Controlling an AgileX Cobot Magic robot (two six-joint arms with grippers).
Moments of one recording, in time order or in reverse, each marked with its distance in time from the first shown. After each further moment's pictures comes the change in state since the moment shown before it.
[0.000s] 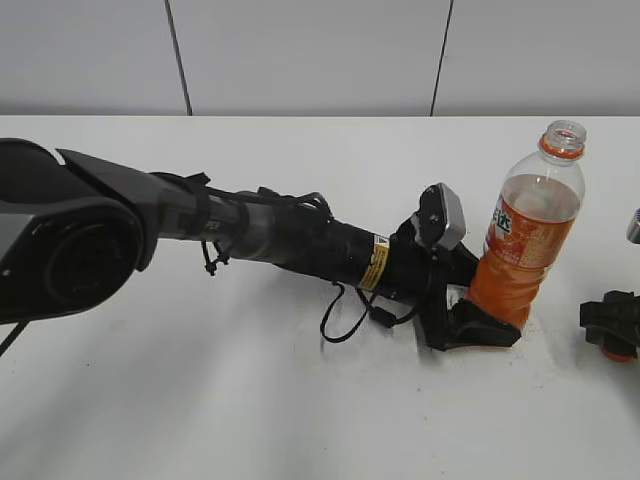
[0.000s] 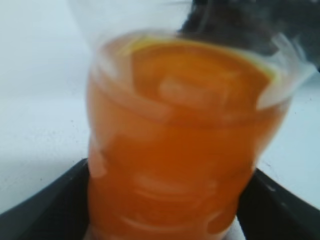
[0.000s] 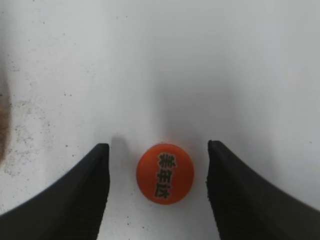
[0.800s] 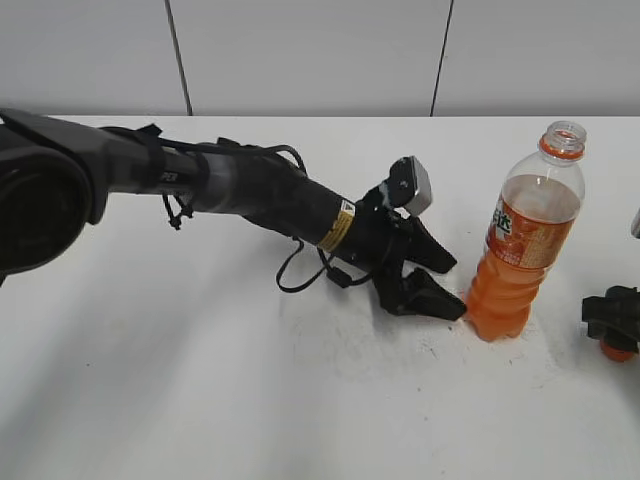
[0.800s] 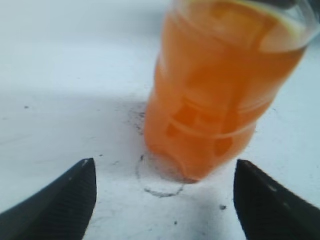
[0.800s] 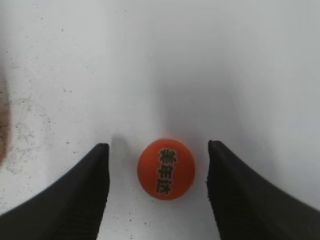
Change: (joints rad) left arm 0.084 -0.083 0.000 0.328 0.022 -0.272; right arm 0.000 -0.015 0.000 0.001 0.009 0.013
